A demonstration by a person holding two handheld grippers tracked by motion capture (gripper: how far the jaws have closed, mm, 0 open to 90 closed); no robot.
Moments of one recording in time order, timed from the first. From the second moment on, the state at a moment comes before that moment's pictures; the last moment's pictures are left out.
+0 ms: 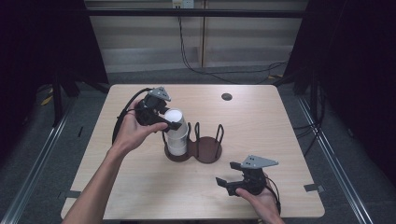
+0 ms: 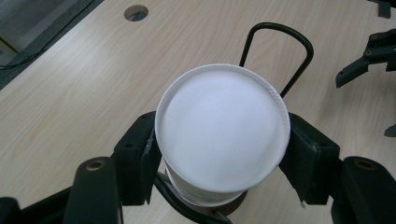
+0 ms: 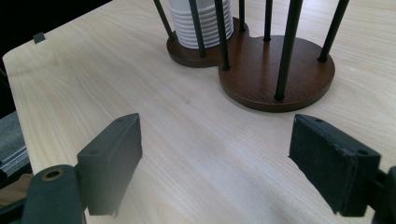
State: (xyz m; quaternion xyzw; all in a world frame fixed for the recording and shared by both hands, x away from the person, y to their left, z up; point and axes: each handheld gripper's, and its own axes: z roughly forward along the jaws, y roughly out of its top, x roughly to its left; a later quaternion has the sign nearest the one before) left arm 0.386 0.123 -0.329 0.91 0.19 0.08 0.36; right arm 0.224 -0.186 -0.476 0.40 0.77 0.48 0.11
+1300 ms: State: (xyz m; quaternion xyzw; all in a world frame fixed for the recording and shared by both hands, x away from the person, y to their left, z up) left arm 0.369 0.148 -0.311 0.87 0.19 0.09 0.45; right arm 0.223 -0.185 -0.476 0.40 0.78 0.48 0.11
